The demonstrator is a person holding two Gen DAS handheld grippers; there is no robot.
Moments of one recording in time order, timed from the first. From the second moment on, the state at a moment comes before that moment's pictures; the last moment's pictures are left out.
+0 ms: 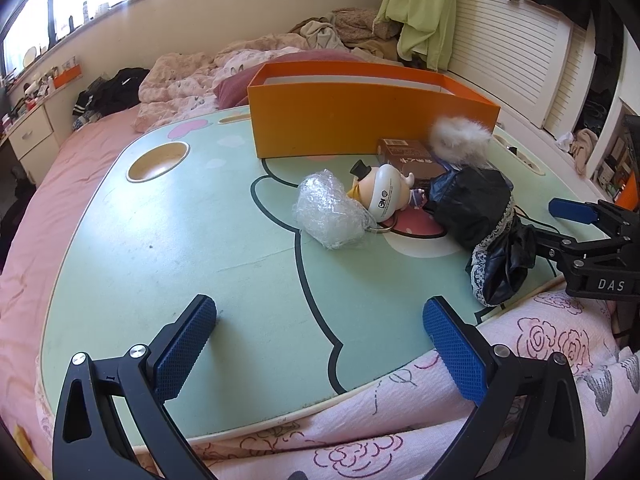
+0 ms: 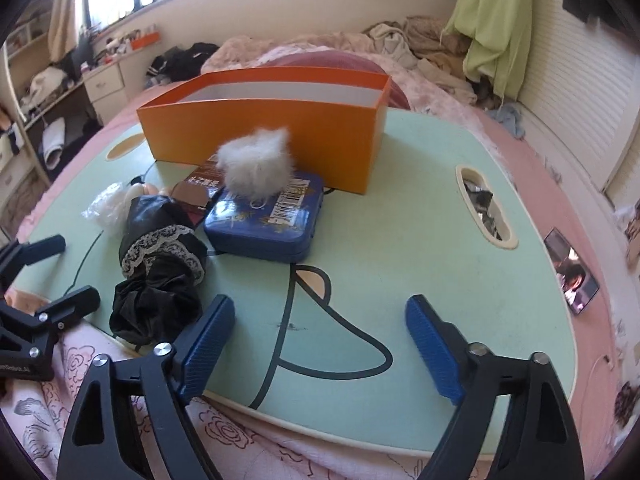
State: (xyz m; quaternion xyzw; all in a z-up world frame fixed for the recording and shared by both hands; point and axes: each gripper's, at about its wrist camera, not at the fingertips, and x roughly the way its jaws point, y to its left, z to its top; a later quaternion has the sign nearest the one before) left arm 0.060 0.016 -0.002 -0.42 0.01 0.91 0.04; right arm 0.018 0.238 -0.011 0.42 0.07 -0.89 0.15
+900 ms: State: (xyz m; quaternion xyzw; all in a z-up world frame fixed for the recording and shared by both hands) left arm -0.129 0.030 0.095 -0.48 0.05 0.88 0.02; right arm 0.025 0.231 -0.006 0.42 0.07 -0.89 0.16
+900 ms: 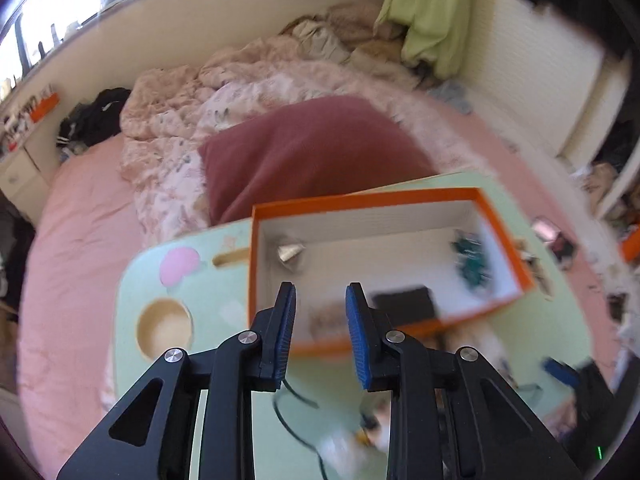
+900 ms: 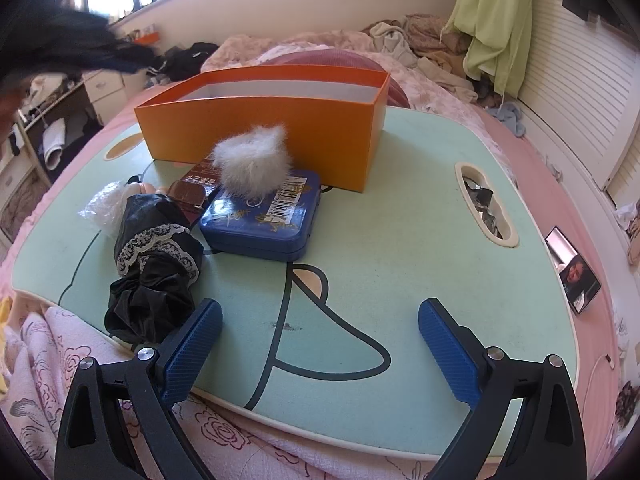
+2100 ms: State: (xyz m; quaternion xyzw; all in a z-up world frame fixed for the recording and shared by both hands) left arm -0.105 0.063 0.094 -0.45 0.05 0.89 0.06; right arm 0.030 0.228 -0.006 0.41 0.07 -0.89 0.17
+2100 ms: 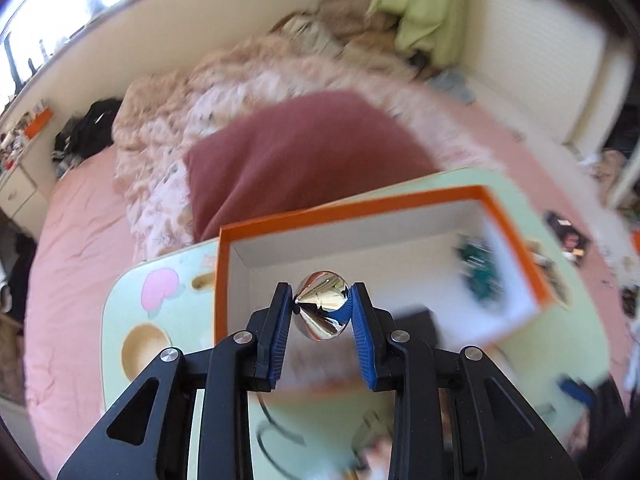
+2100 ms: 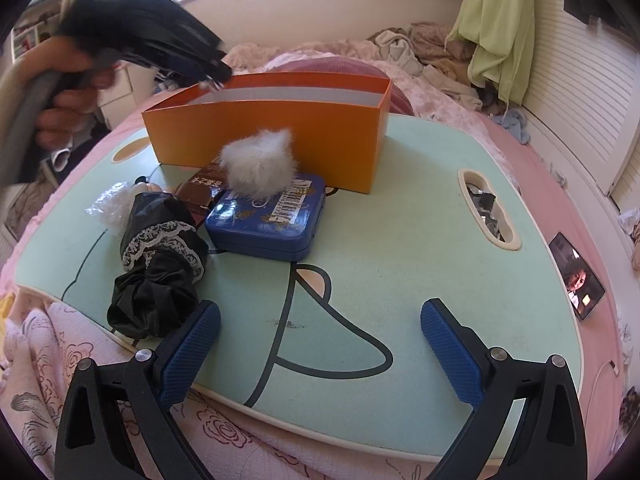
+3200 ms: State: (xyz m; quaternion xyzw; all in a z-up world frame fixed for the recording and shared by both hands) left arm 0.046 0.008 0.002 -0.42 -0.02 0.90 -0.02; right arm 0.027 0.231 -0.010 0.41 0.07 -0.89 0.17
